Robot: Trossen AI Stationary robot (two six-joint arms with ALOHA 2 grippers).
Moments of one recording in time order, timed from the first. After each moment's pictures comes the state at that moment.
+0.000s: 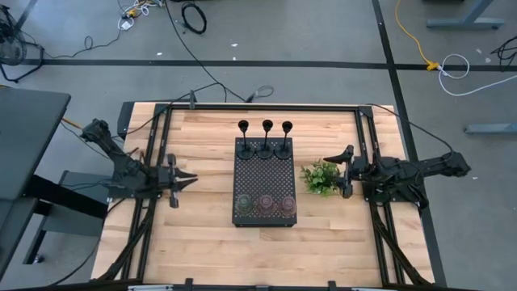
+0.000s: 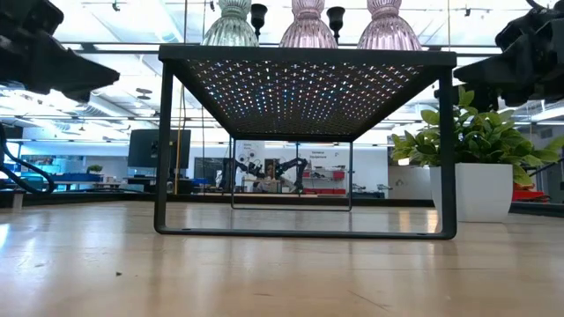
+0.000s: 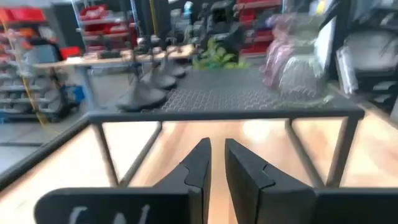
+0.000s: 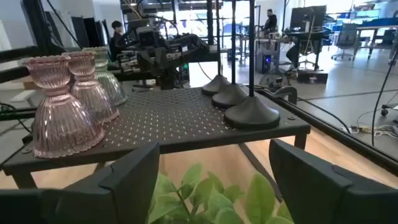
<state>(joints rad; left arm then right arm) -0.75 0.12 0.02 0.04 -0.94 0.02 0.18 0.09 0.02 0.06 0.33 0.05</state>
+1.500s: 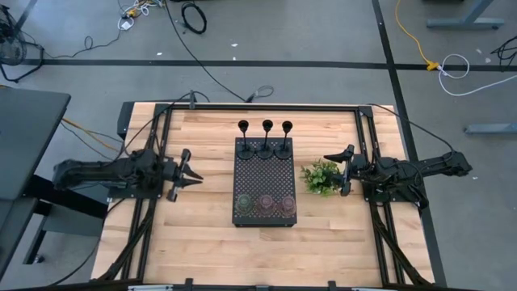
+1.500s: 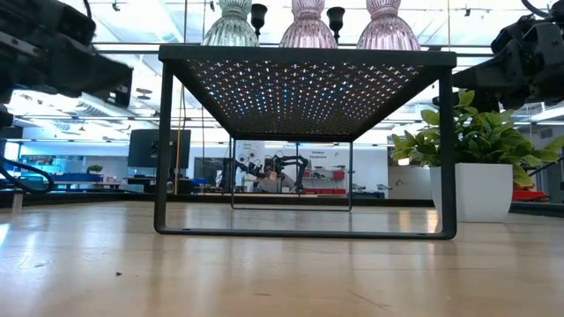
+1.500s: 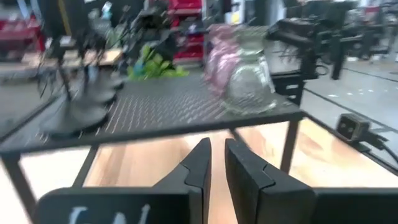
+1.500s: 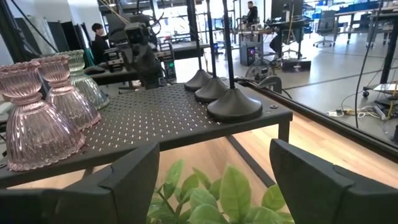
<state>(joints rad) 0.06 0.14 0.02 0.09 0.24 0.06 0.18 0.12 0.02 0.07 0.40 0.12</state>
